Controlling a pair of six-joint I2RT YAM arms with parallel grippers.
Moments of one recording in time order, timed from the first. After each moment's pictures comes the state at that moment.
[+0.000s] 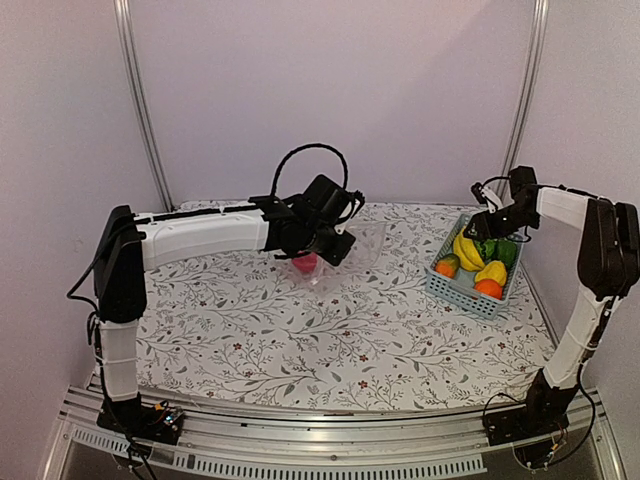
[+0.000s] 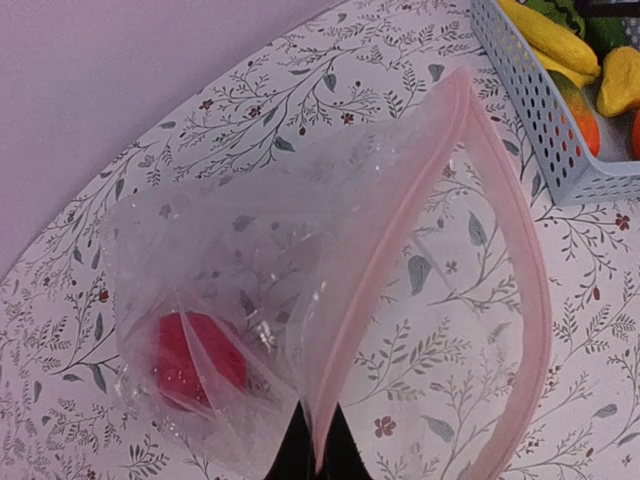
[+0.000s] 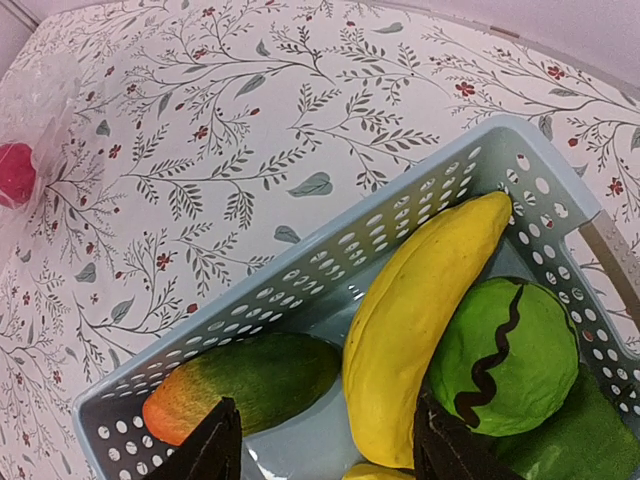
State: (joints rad) left arm -0.93 2.04 1.73 -0.47 -0.35 -0.05; right arm -0.06 1.84 1.40 -0.57 -0.44 -0.29
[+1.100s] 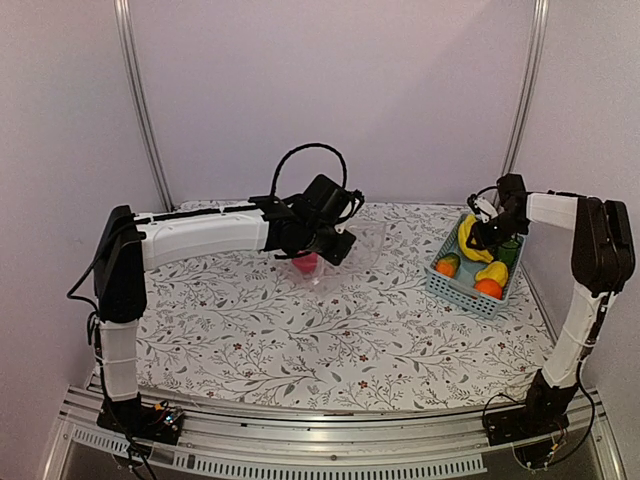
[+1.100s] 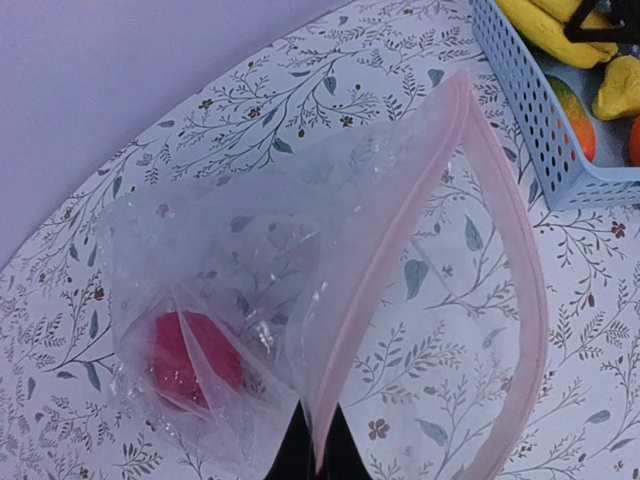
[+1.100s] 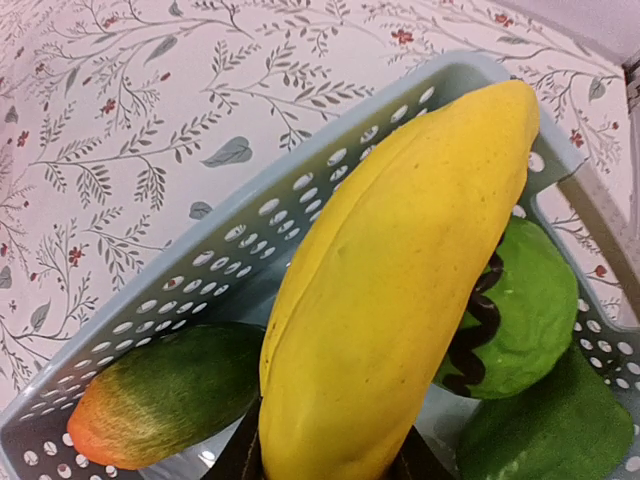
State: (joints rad) left arm -0.93 2.04 1.73 -0.46 -0.35 -0.07; right arm -0.01 1.91 1.38 -0.51 -0.22 -0.26
